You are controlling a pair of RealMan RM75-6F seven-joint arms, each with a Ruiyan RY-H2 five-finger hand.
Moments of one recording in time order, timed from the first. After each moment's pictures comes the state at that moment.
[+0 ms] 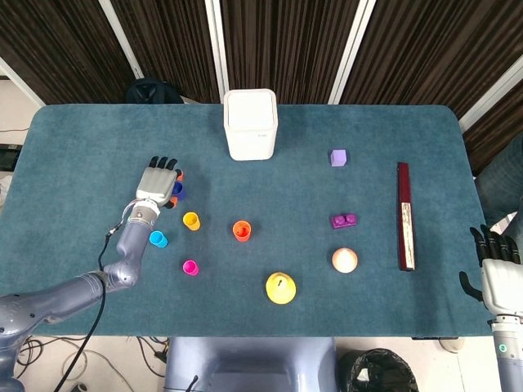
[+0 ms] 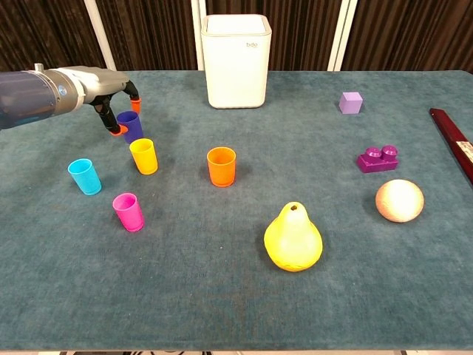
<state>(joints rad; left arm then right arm) -1.02 -1.67 -0.21 -1.00 0.56 0.71 0.65 0.11 -1.23 0.13 -1.38 -1.32 1.37 -0.05</state>
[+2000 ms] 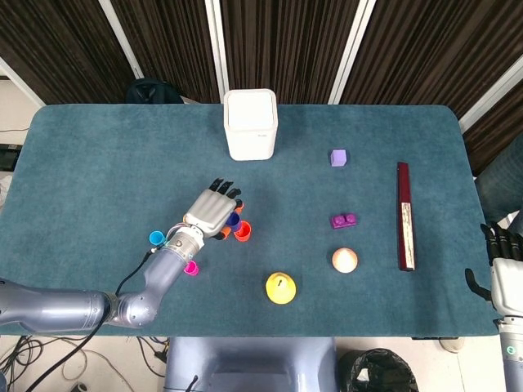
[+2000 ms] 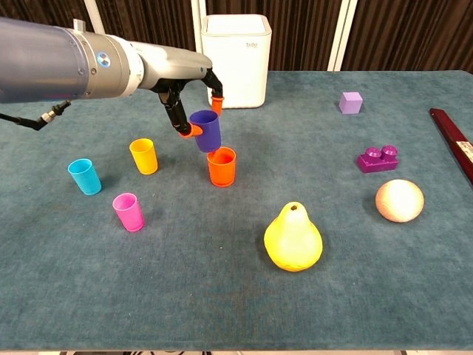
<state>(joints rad) -1.18 -1.47 -0.17 -1.66 0.48 0.91 0.77 0.10 -1.22 0.15 -1.40 -1.33 1.41 0.02</state>
